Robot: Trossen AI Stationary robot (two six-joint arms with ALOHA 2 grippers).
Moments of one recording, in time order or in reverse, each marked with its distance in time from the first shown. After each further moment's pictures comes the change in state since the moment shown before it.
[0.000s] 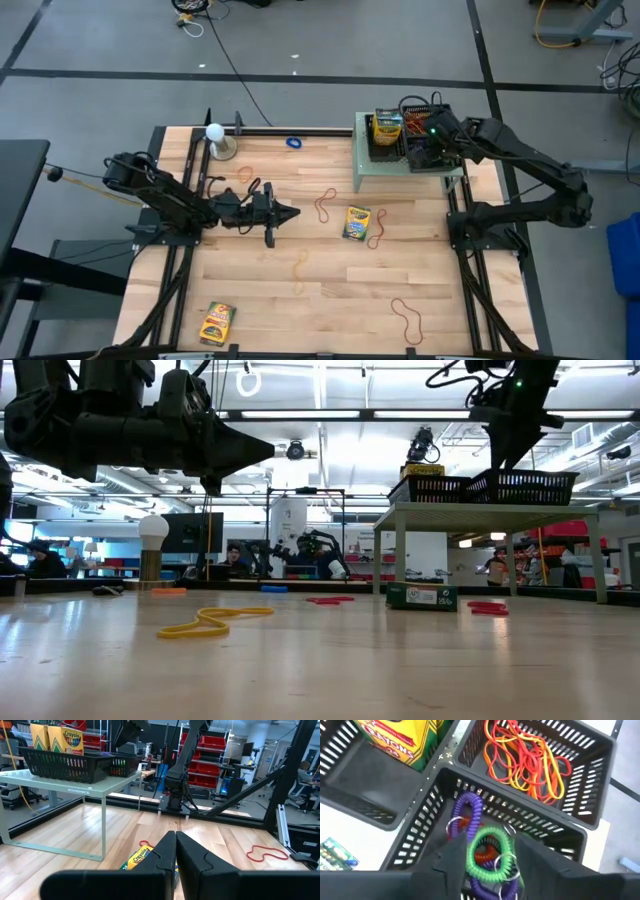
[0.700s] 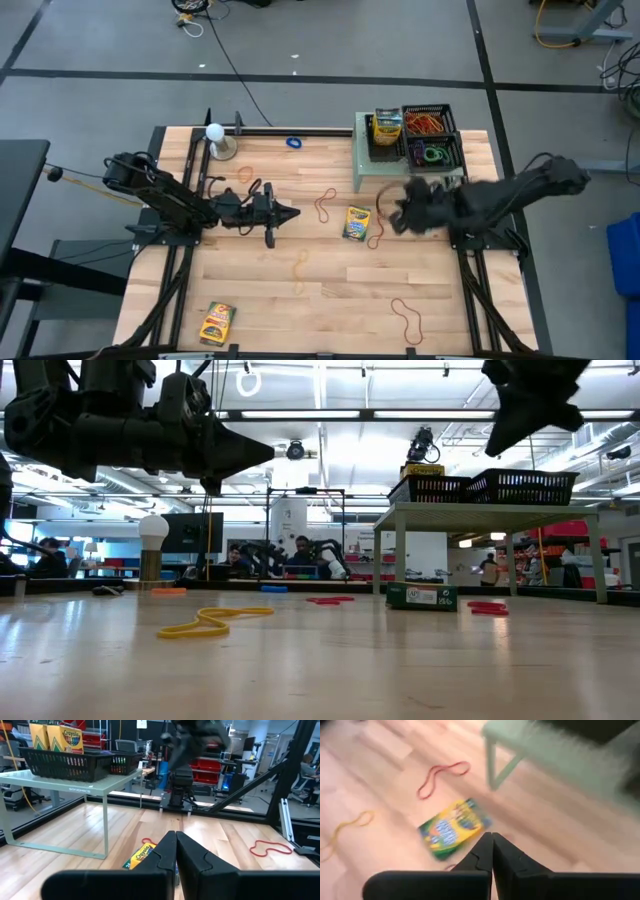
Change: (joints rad) left arm 0.000 0.000 0.000 -0.014 0.000 0.025; right arm 0.878 0.016 -0.224 0.227 0.193 0.712
